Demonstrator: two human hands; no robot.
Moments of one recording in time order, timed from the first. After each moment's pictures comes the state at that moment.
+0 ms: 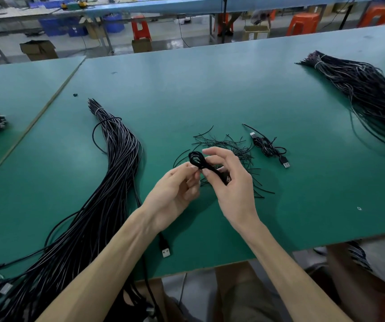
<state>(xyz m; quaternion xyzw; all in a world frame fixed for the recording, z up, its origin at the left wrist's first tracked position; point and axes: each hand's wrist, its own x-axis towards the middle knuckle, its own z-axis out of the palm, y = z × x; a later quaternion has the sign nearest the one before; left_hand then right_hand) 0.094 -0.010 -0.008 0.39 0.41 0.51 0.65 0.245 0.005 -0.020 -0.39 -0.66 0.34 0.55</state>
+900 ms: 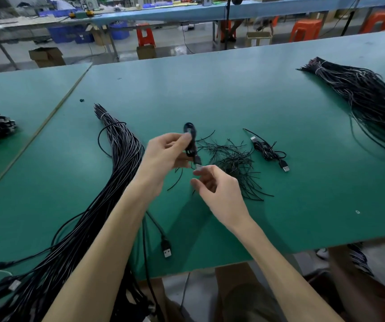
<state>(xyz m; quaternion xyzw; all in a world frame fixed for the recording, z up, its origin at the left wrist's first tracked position) 0.075 0.023 0.041 0.47 0.53 0.54 0.45 0.234 0.007 -0.026 -0.44 -0.67 0.41 0.44</state>
